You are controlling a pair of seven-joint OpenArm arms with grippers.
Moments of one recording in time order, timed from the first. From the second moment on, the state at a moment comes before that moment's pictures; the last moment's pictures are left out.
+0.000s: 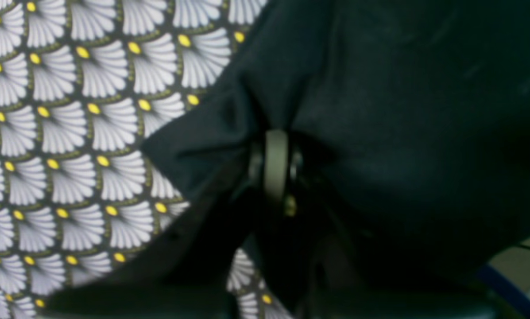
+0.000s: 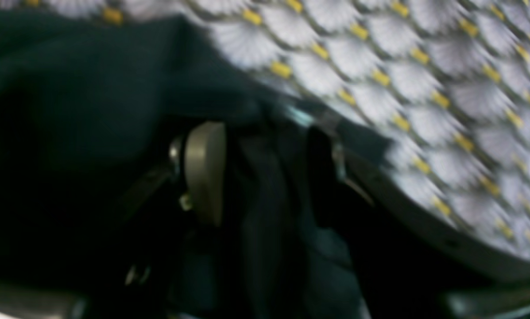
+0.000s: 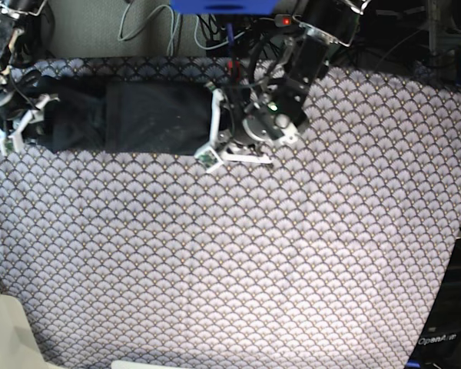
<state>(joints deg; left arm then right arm) 2.4 0.3 22.4 88.9 3.4 -29.5 52.8 -15.2 16.8 36.9 83.3 0.2 40.5 -29.4</state>
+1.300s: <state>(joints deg) 4.0 0.3 19.3 89.0 2.3 -29.5 50.6 -11.2 11.7 49.0 88.7 -0.3 40.3 -44.9</state>
